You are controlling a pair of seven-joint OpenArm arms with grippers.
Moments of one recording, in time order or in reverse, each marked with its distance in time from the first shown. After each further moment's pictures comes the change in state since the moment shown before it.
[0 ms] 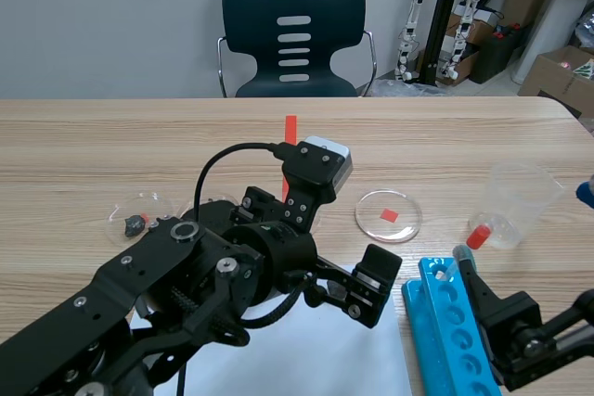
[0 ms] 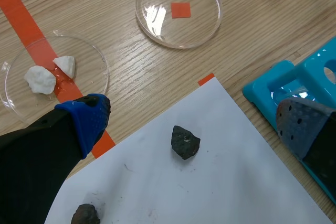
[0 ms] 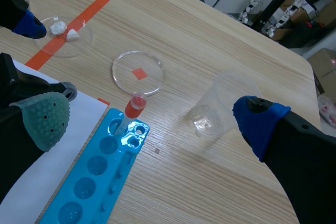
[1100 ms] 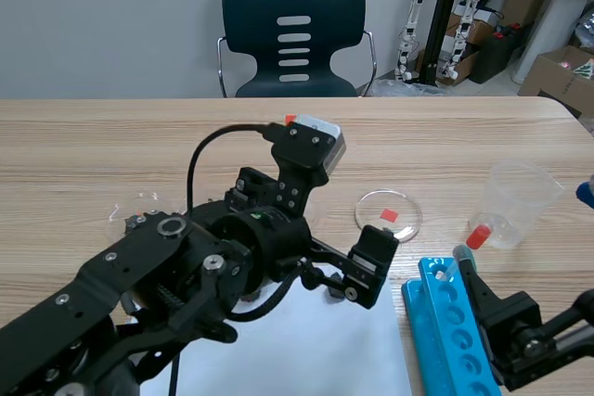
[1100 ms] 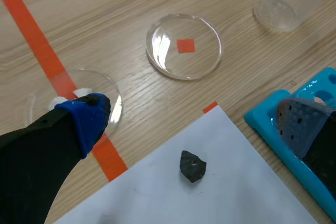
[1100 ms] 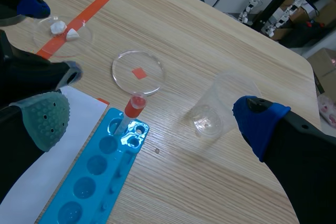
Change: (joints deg) left arm 0.1 -2.2 0.0 2.7 0.0 0.0 -6.0; right arm 0.0 0.0 0.0 0.0 0.0 0.0 0.0
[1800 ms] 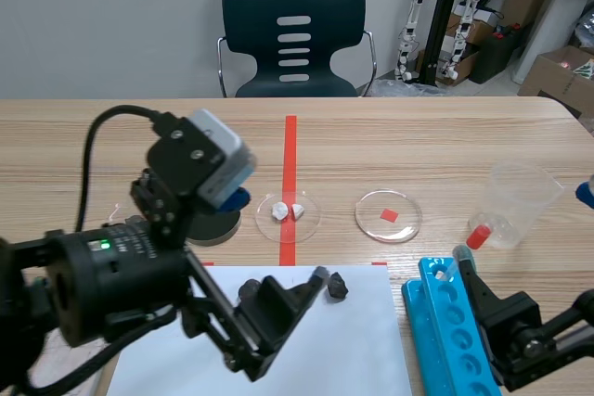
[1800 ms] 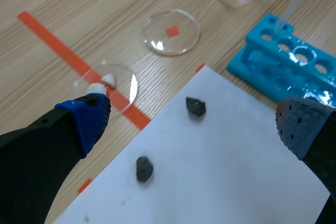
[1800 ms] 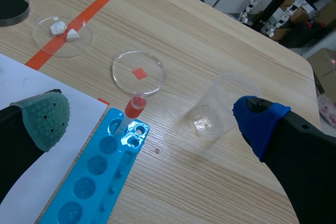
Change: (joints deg) left arm 16.3 -22.3 -8.0 25.7 -3.7 -9.9 -2.0; right arm 0.0 0.0 0.0 0.0 0.0 0.0 0.0
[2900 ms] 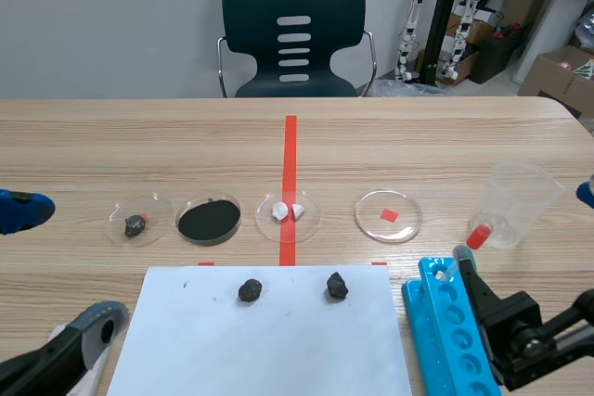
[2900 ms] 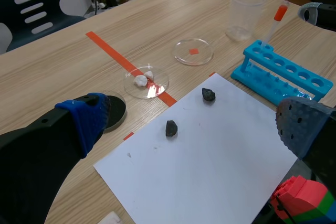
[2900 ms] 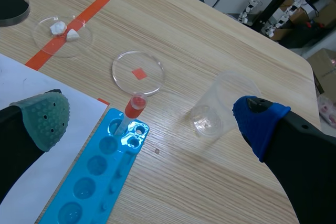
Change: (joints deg) left arm 41.8 -7.7 -38.9 8.2 -3.9 -15.5 -37.3; right arm 0.0 0.0 0.0 0.0 0.0 0.0 0.0
